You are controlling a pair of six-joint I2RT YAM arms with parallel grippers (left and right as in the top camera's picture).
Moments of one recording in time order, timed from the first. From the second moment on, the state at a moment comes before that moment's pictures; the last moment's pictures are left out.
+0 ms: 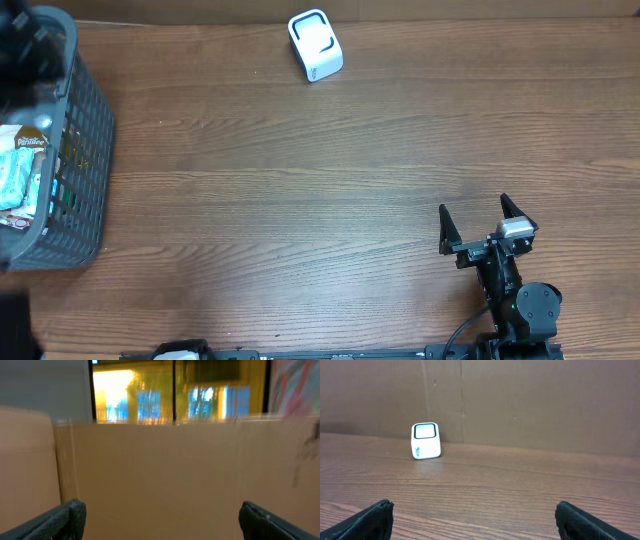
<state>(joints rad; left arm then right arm) 0.07 1.27 2.21 -0.70 -0.06 0.01 0.05 0.01 0.02 -0.02 -0.12 -0.01</state>
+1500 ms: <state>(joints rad) 0.69 1.77 1.93 -1.12 0.03 0.12 0.05 0.01 0.02 -0.02 -0.12 -0.01</state>
